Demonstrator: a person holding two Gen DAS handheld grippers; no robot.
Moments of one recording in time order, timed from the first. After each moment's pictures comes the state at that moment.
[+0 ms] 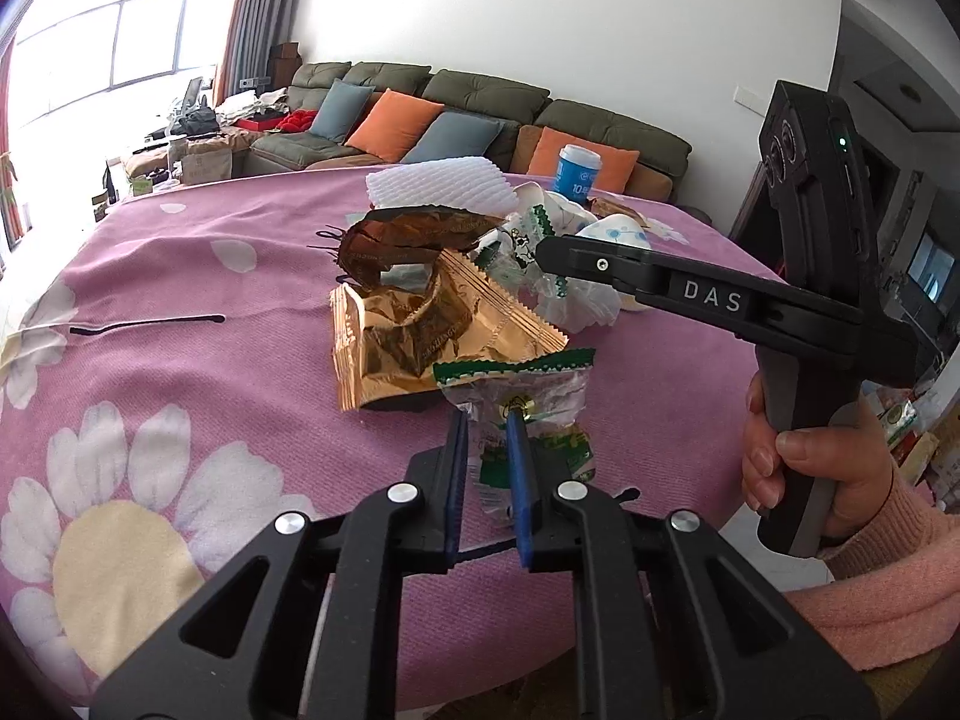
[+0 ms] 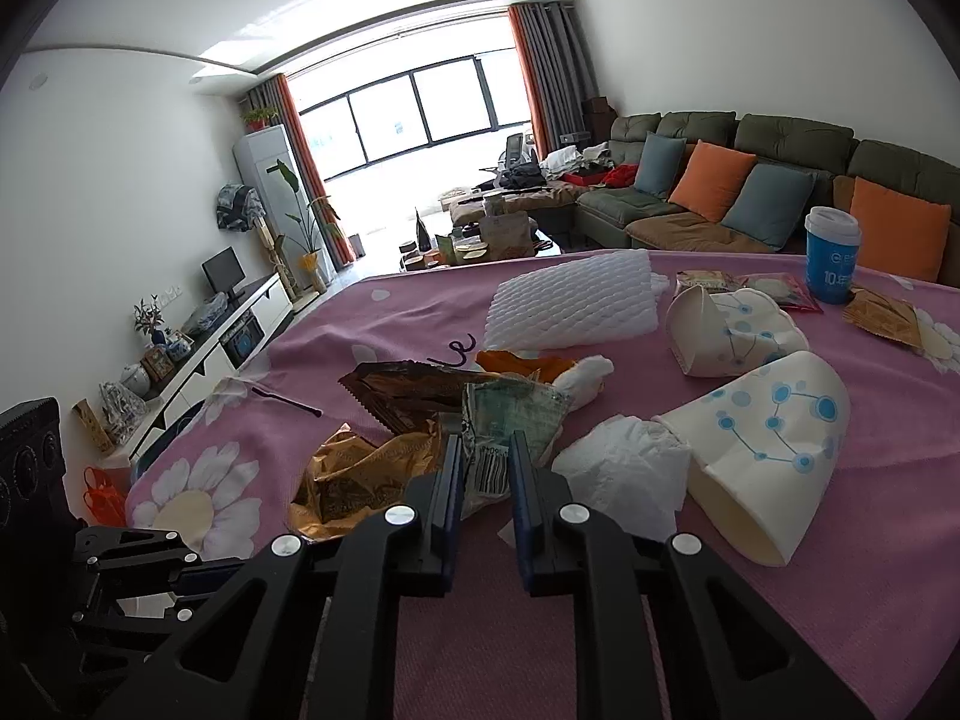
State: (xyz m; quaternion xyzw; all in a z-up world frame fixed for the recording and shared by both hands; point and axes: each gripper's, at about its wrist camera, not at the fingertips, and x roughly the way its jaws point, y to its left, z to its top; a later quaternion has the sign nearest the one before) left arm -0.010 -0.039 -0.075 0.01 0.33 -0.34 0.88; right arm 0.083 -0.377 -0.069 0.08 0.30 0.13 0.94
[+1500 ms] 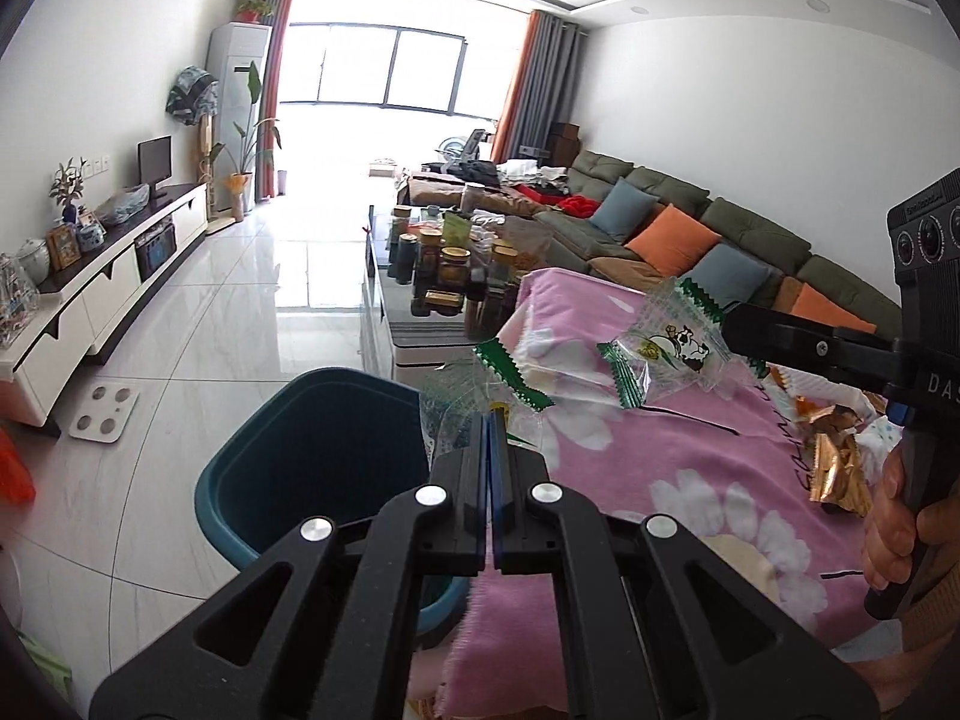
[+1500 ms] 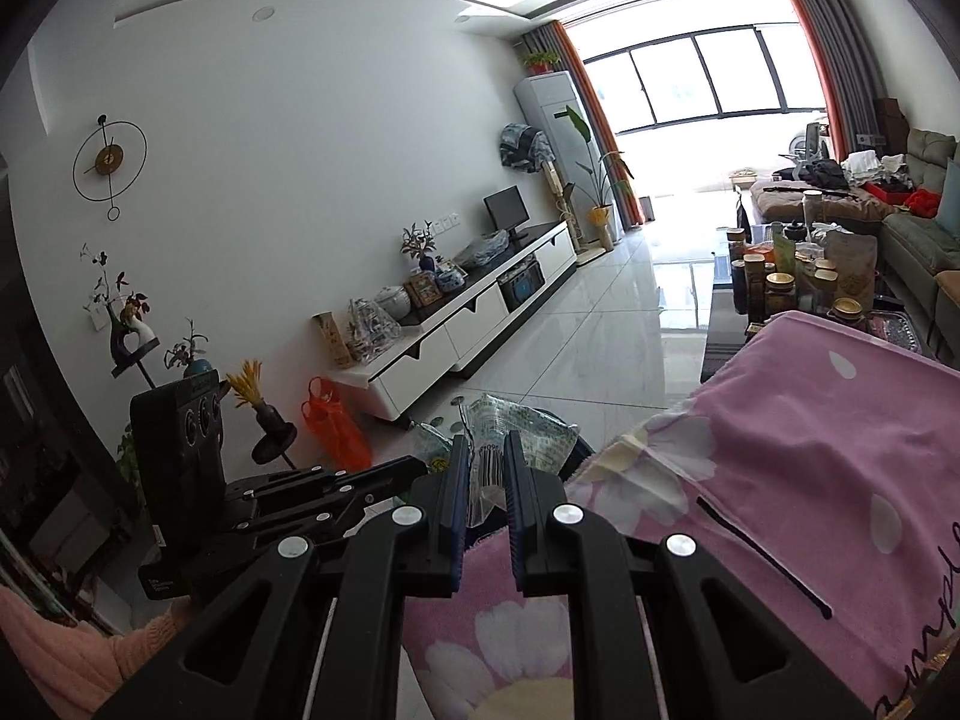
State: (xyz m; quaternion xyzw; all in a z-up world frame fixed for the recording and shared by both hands) left arm -0.002 0.255 -0.030 -0.09 0.27 -0.01 0.96; right arm 0.143 -0.116 -0.005 0.05 0.30 0.48 0.82
